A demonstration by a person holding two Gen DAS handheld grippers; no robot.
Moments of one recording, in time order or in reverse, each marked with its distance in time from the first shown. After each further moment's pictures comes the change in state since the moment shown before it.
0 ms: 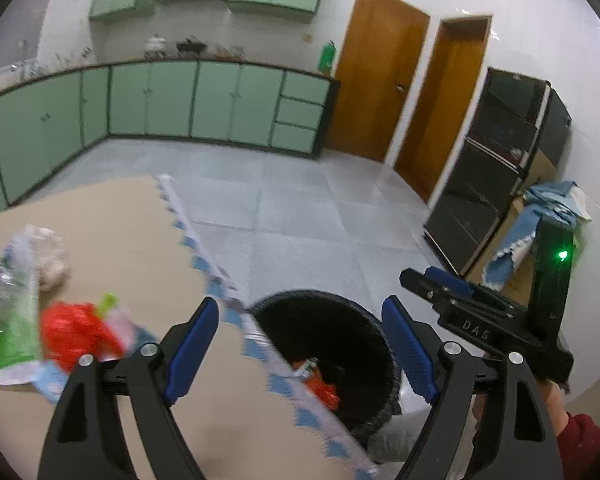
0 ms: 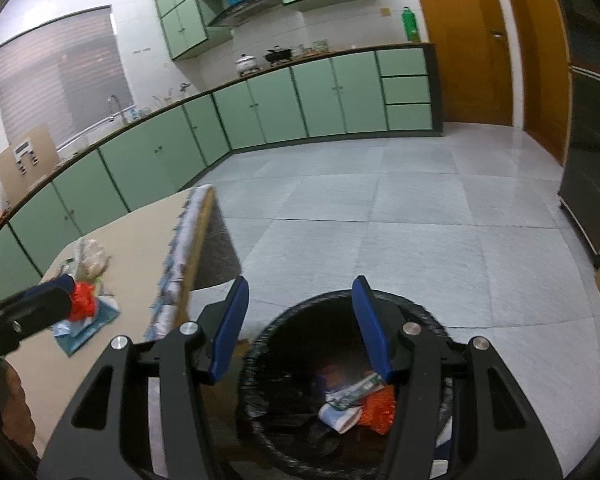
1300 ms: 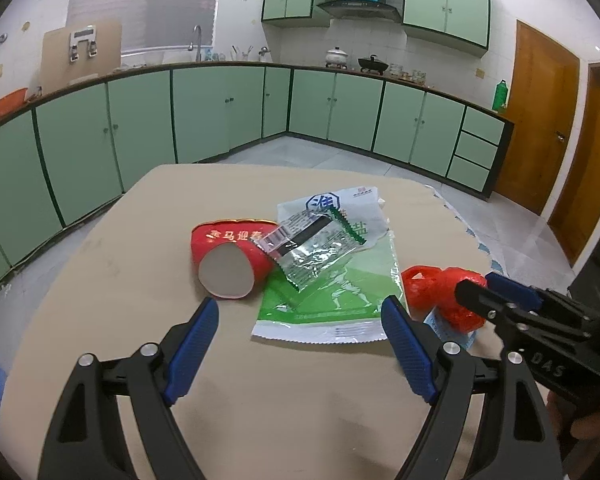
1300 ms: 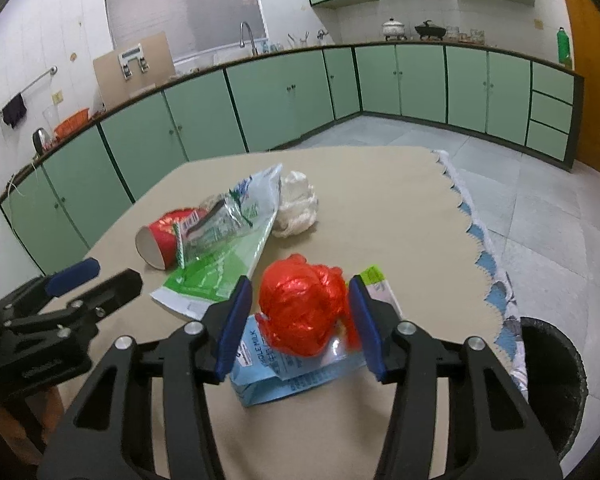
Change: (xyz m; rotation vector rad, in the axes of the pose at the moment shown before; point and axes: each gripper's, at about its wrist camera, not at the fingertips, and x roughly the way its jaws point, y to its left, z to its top) left arm -0.091 0.190 -0.059 -0.252 -0.061 0.552; right arm 0.073 0.255 -0.016 -0.305 0.160 0.317
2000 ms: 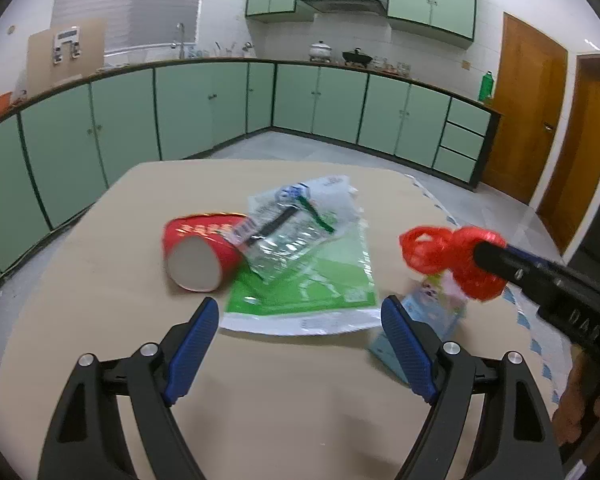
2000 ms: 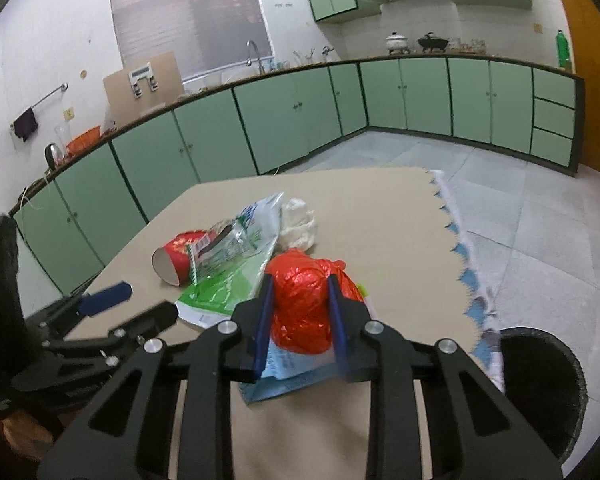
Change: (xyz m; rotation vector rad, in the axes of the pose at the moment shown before) left arm 0.002 -0.024 -0.005 0.034 0.025 -0.055; right arm -0.039 -0.017 0.009 0.018 -0.081 0.040
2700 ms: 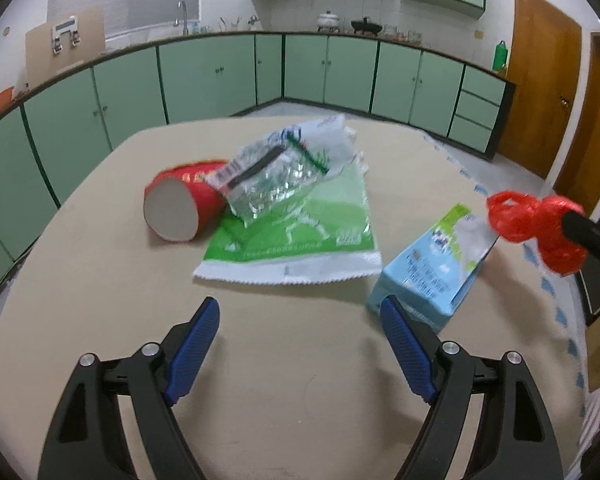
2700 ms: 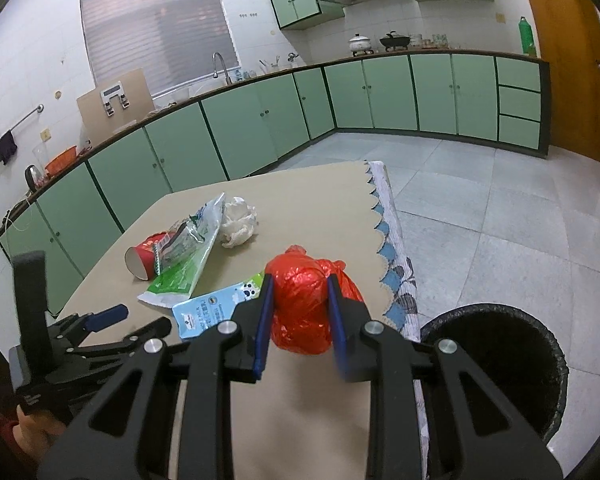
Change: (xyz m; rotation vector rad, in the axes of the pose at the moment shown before) left arm 0.028 -0.016 -0.028 0.016 0.121 0.081; right arm -0.035 -0.044 -0.023 0.071 -0.015 -0.074
